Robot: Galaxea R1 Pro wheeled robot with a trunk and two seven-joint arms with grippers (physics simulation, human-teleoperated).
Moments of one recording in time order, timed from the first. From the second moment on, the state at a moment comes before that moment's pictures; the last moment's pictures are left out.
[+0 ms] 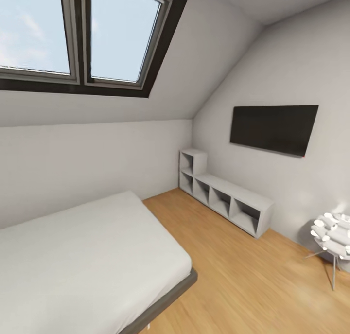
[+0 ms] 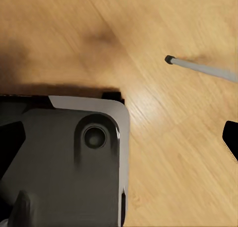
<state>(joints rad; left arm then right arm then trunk) -0.21 -0.02 -0.40 -0.01 0.90 -0.05 0.02 -0.12 -0.16 -0.09 0.03 0.08 -0.15 0.21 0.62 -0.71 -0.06</state>
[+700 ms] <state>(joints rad) -0.21 -0.06 -0.40 -0.01 0.71 -0.05 0.00 -0.12 -0.15 -0.09 0.03 0.07 -0.16 0.21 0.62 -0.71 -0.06</state>
